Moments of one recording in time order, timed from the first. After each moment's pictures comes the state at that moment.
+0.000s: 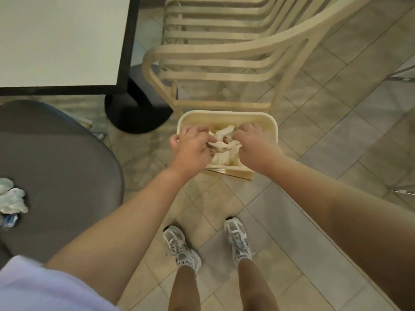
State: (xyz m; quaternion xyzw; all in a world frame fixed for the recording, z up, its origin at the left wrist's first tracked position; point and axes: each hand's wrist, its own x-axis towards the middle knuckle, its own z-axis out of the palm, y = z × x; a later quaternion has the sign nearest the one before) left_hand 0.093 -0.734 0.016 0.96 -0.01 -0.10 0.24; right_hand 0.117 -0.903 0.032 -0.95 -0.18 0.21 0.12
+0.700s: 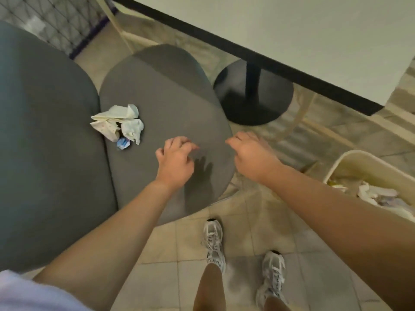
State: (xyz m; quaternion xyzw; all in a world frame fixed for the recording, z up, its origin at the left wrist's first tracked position) left_hand -0.047 -0.435 0.018 0.93 0.32 -0.02 0.16; right_hand 0.084 -0.584 0.047 -0.85 -0.47 0.24 0.10
